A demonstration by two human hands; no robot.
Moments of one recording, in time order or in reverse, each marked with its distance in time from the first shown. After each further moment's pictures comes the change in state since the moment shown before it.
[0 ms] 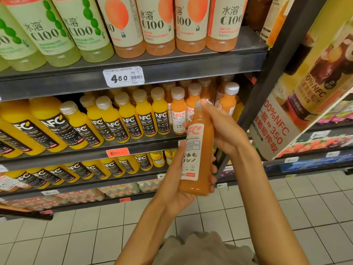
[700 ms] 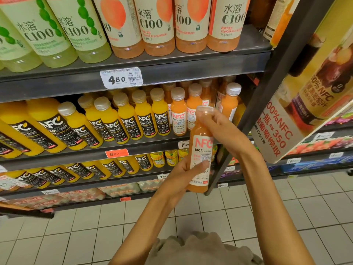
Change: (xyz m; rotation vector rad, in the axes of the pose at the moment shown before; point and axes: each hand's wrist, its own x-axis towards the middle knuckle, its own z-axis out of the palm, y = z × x) left_hand 0.036 -0.006 -0.033 0.523 0.298 0.076; right_hand 0.013 0.008 -0.020 -0.509 -0.057 -0.150
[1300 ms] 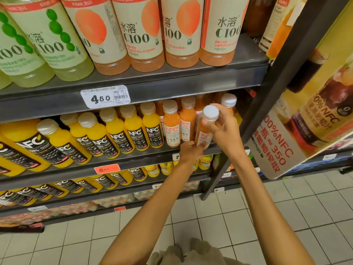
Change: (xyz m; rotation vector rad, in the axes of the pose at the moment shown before) left_hand 0.156 0.020 0.014 0.130 0.352 -0.020; right_hand 0.051 0.031 -0.026 -0.190 0.445 -0.209
